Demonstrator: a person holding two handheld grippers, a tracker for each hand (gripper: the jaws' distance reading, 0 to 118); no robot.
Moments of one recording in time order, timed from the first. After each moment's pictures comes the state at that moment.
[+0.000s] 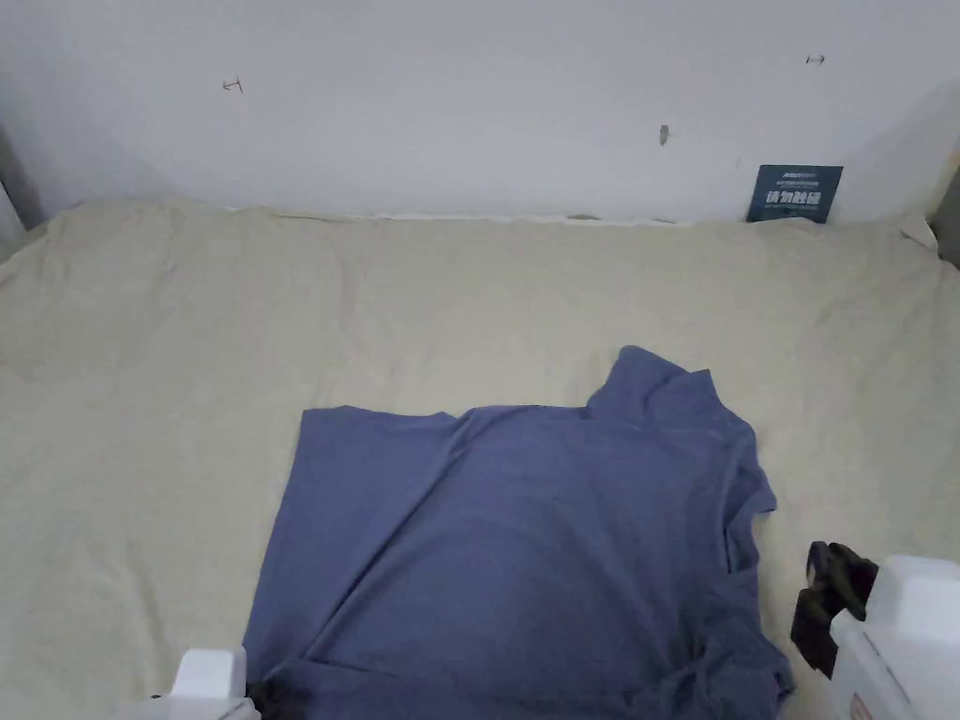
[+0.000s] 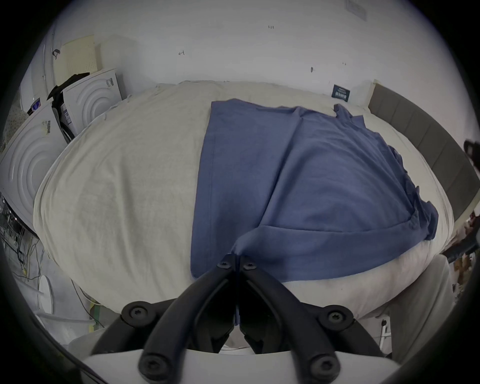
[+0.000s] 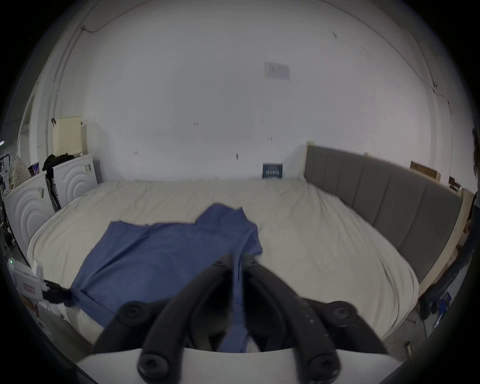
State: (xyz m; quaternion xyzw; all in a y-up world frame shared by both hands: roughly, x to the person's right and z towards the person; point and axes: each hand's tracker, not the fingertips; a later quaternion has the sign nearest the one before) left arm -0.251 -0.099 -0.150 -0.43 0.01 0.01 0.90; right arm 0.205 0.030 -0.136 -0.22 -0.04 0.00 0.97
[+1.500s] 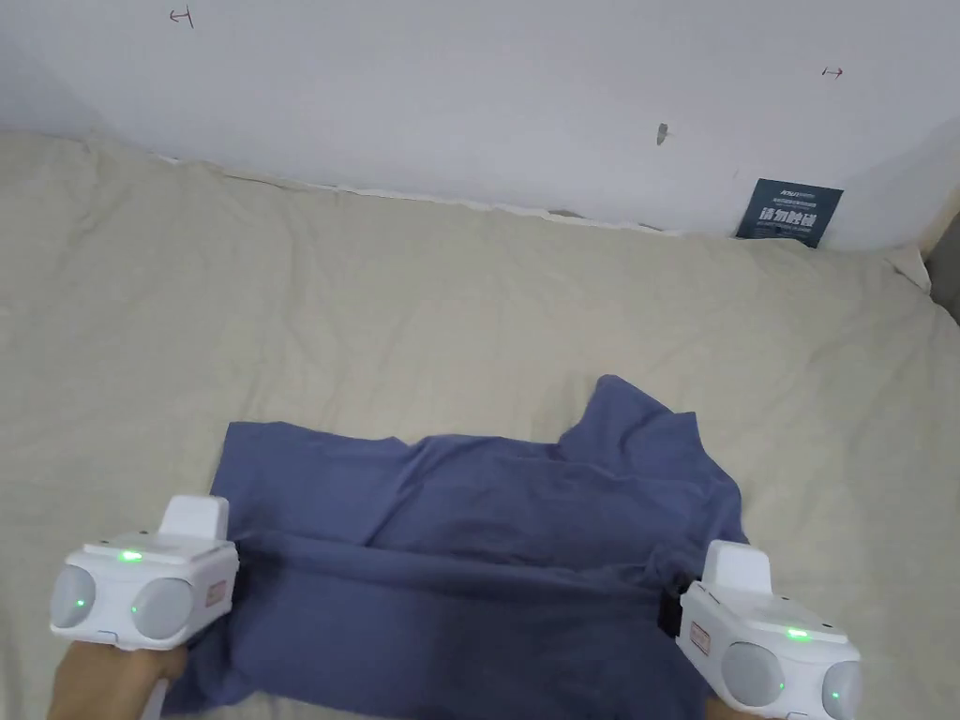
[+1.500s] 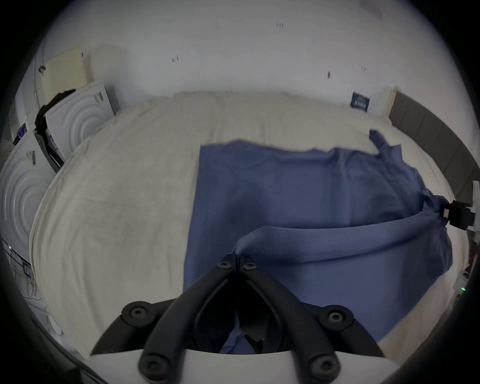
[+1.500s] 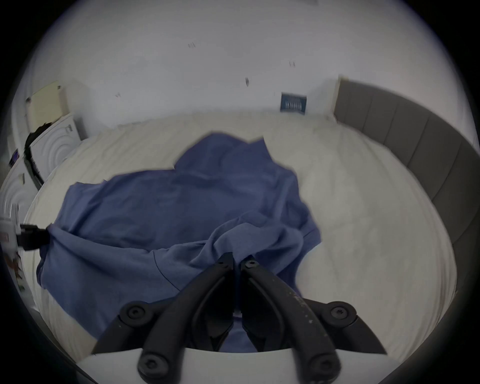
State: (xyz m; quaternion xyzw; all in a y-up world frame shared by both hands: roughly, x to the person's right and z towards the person) left arm -0.252 -0.105 -0.374 -0.44 0.02 -0.01 0.90; right arm 0.205 -0.095 -0.366 -0.42 -0.03 -0.01 0.91
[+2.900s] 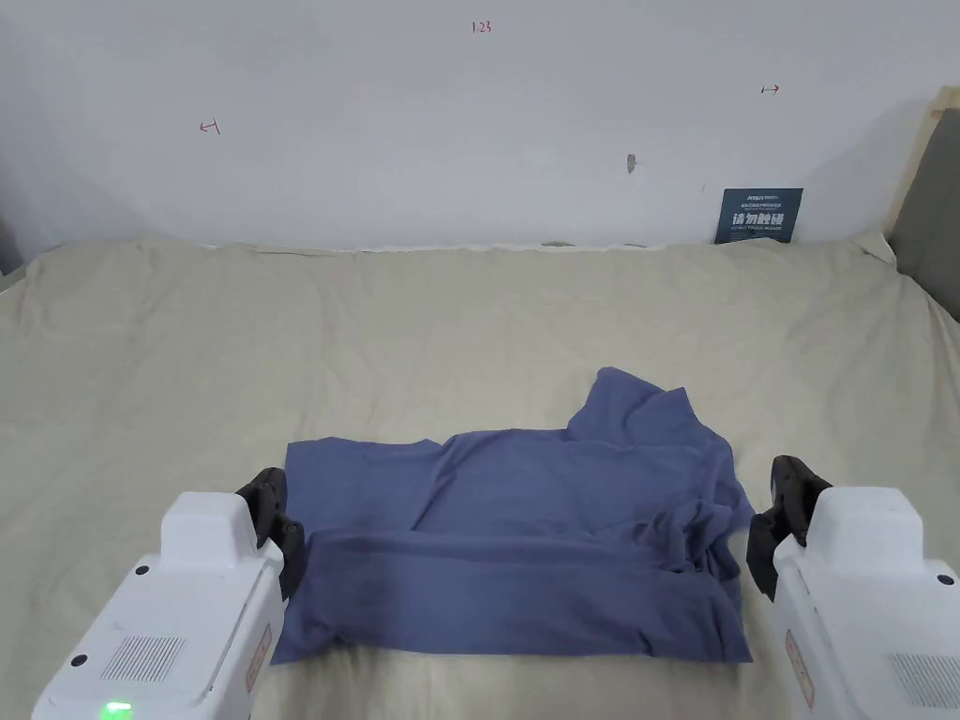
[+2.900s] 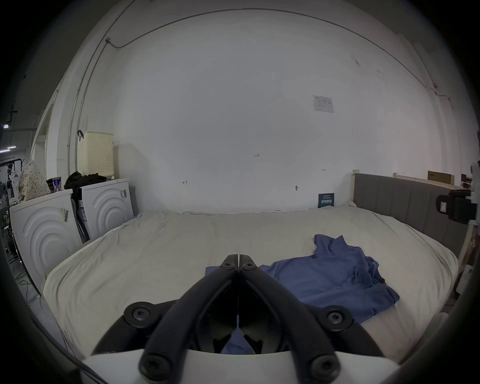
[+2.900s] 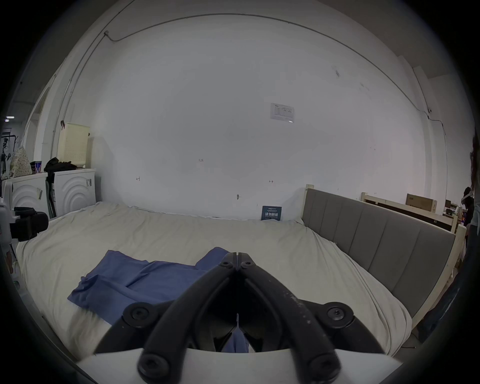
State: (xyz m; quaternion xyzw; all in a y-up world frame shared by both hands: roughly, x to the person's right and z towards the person) left arm -0.207 0.045 -0.169 -0.09 0.02 -0.03 1.00; right arm 0.176 0.078 -0.145 -0.09 -0.05 0.05 0.99
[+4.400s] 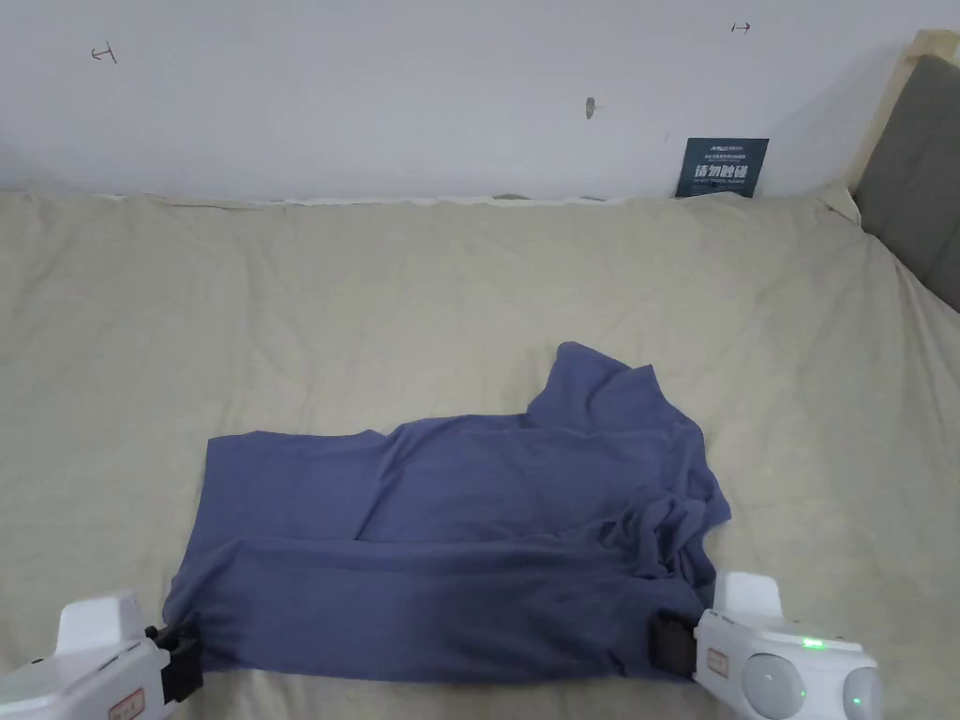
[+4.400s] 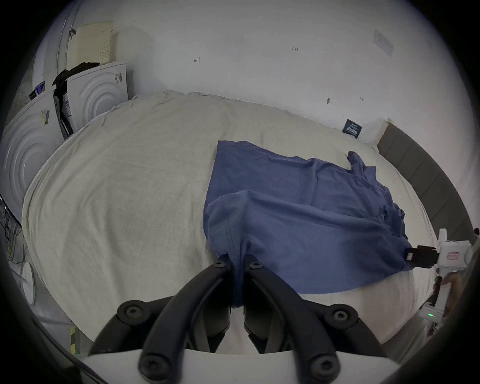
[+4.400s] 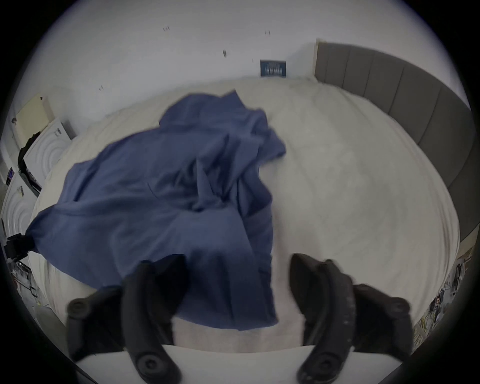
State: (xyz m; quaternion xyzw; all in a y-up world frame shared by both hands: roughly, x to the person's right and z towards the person) left arm -0.280 -0.070 -0.266 -0.39 0.02 0.08 0.92; right arm 0.220 -0.115 -0.285 -0.48 -0.05 -0.05 0.88
